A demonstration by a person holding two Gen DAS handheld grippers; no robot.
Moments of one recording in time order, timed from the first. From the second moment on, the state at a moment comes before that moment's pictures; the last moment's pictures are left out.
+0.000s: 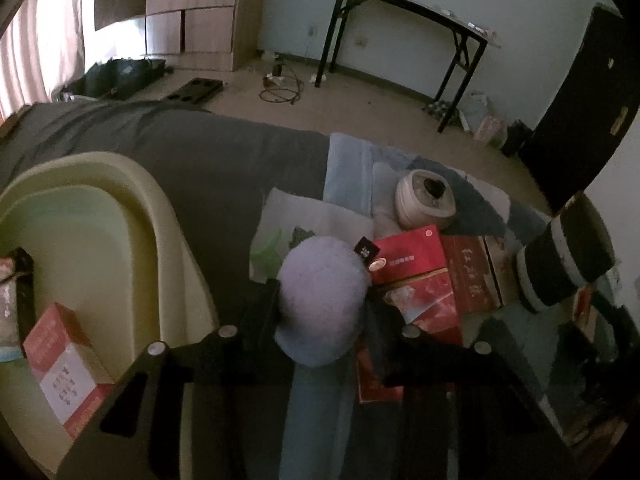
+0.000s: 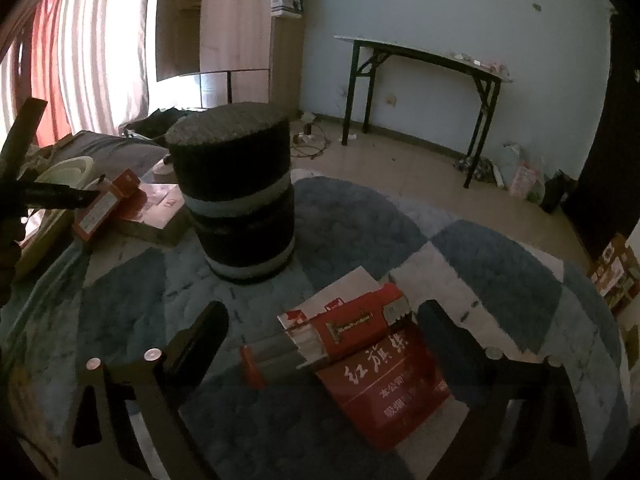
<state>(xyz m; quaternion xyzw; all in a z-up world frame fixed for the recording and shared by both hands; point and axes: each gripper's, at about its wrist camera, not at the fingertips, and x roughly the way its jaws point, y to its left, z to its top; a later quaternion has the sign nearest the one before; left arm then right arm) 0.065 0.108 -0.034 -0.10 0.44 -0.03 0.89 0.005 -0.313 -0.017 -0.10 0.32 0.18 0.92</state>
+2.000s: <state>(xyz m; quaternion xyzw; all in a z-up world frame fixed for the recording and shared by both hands) -0.039 0.272 0.044 -0.20 0.33 0.13 0.91 -0.041 -0.190 0.056 -0.01 0.22 0.44 0.87</state>
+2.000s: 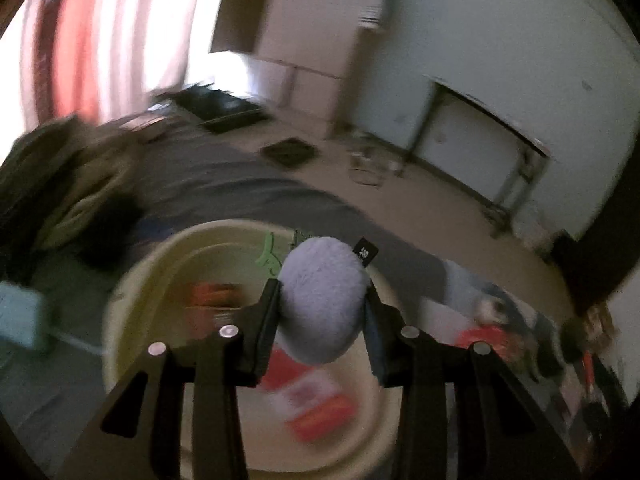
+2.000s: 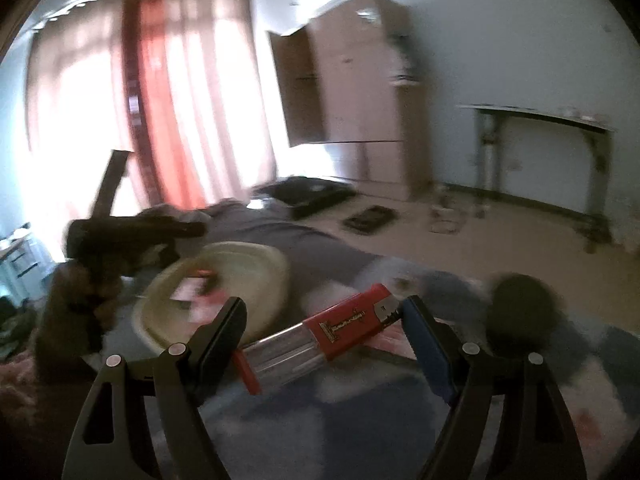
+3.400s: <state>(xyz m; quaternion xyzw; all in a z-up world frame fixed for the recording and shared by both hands) 0.017 0.192 0.023 -0.24 0.39 -0.03 0.89 0.013 -0.210 0.068 -0.01 0.25 0.19 0.95</state>
